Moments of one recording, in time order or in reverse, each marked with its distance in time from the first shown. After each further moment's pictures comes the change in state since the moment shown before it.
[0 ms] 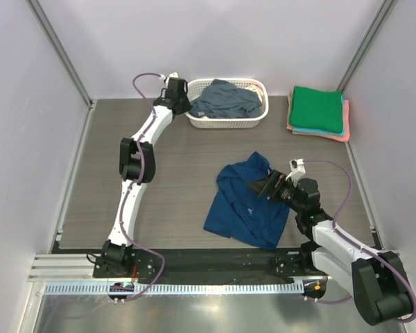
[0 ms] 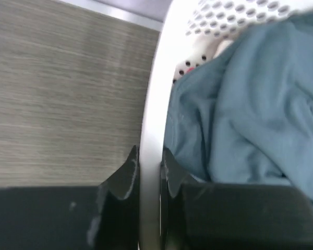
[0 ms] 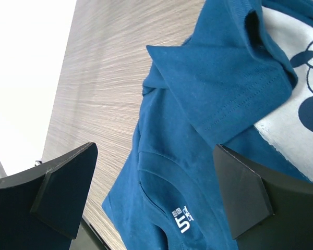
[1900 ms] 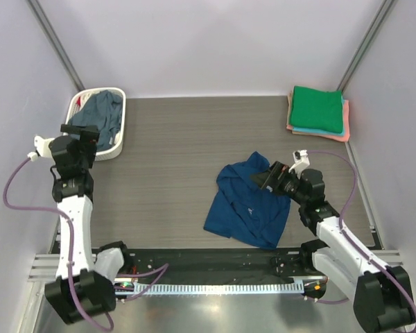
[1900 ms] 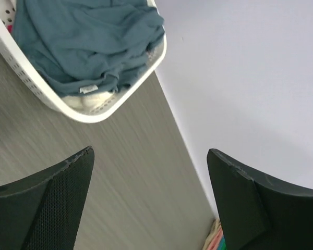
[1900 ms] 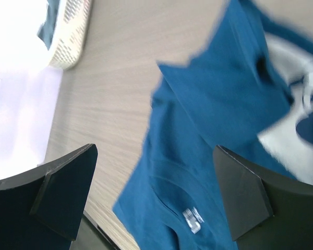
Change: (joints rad) left arm 0.598 -1.629 -1.587 0.264 0.026 -0.560; right arm -0.028 -0.060 0.098 -0.192 -0.020 -0.021
